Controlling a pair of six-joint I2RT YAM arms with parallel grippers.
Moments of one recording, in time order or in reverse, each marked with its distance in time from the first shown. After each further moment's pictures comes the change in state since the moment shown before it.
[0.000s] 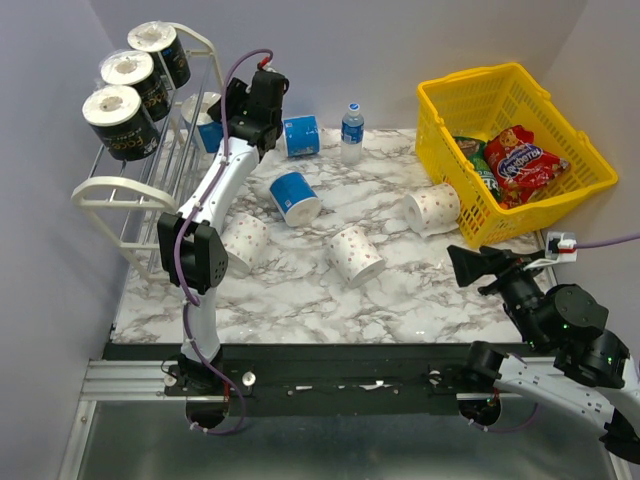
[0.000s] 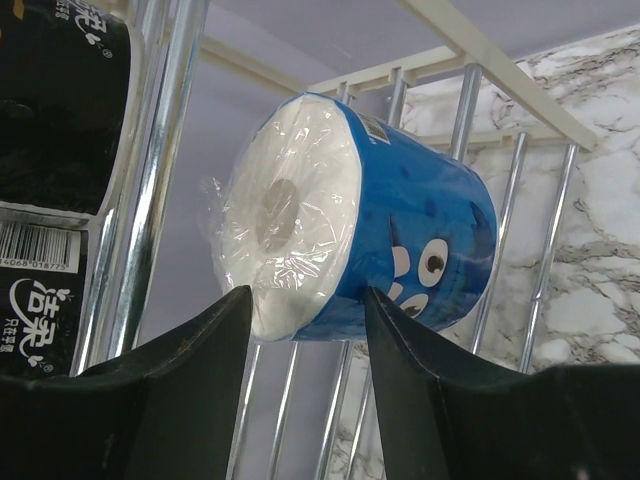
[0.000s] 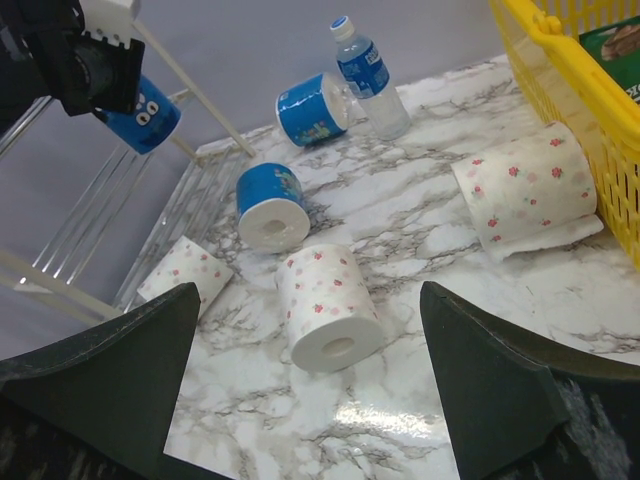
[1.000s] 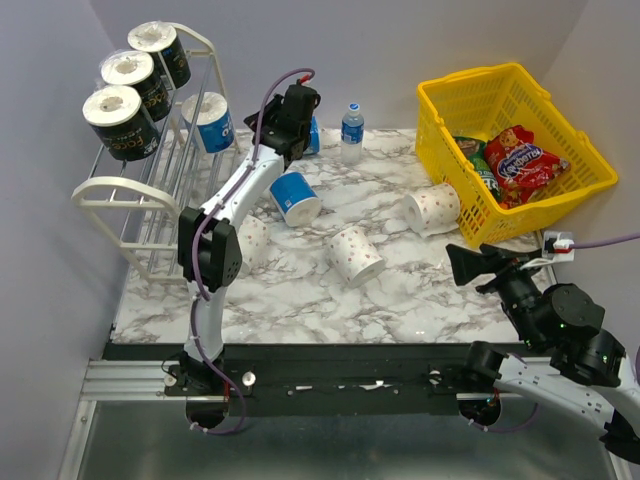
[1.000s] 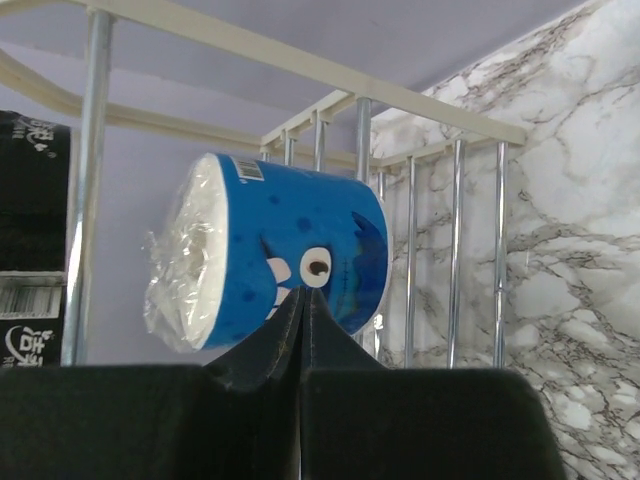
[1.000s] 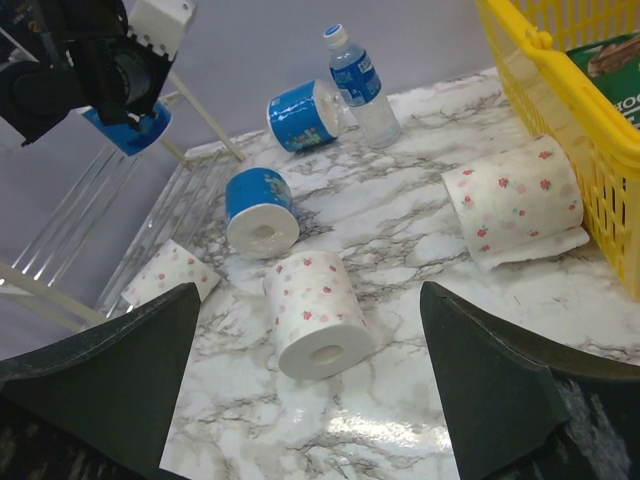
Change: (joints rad) left arm -0.119 0.056 -0.012 0.064 -0.014 0.151; right arm 0.000 0.003 -0.019 0.033 0.013 -0.044
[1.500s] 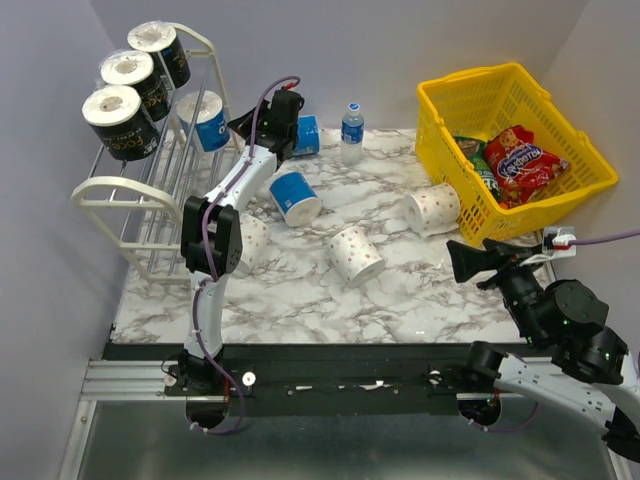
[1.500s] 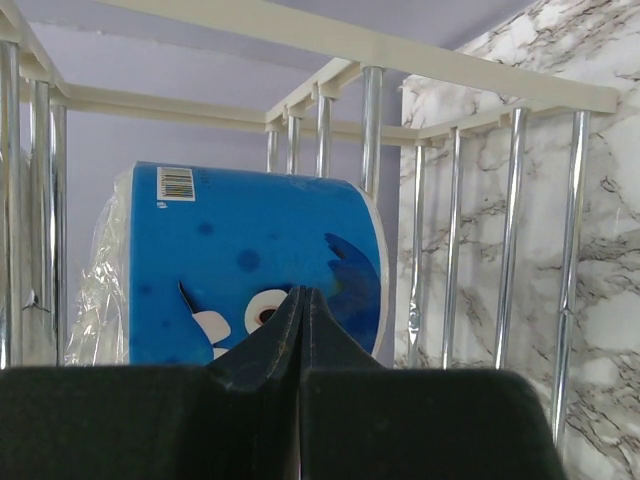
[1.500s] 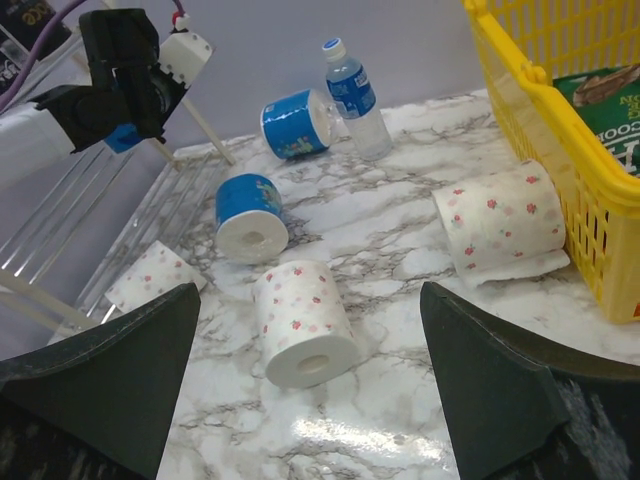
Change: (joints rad) left arm 0.098 0.124 -0.026 0.161 -0.062 0.145; right arm 0.000 0.034 0.031 0.021 0.000 -0.077
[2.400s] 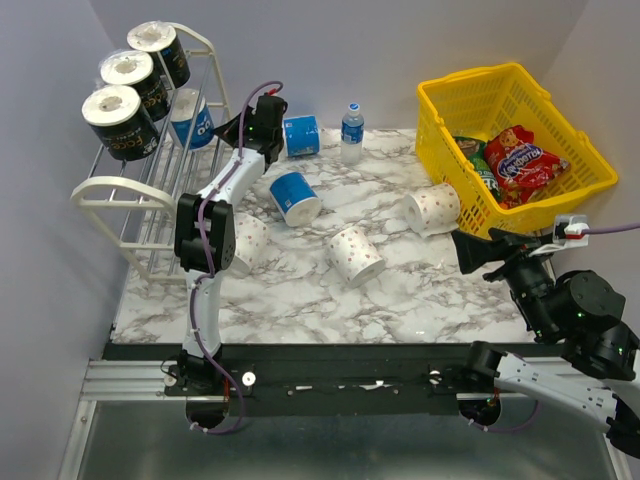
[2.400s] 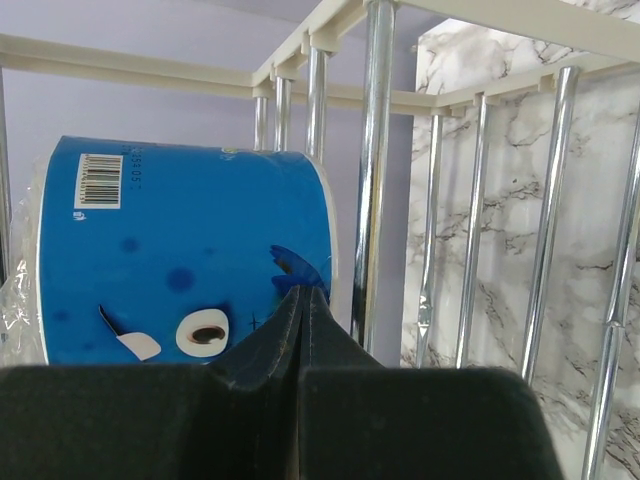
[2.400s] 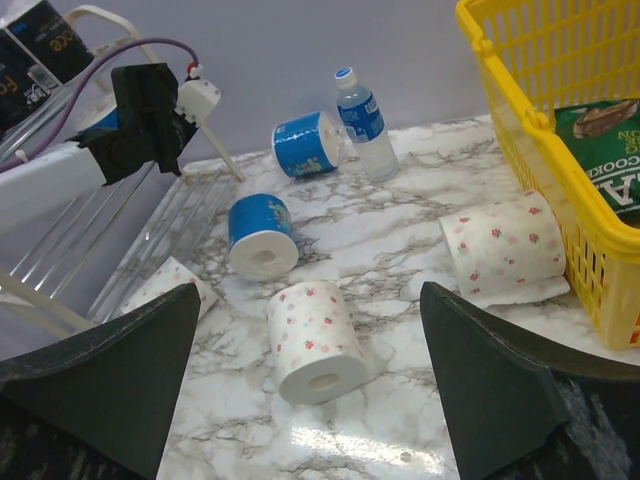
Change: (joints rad) left arm 0.077 0.009 -0.085 0.086 0.001 0.012; right arm 0.000 0.095 0.134 -0.010 -0.004 -0.035
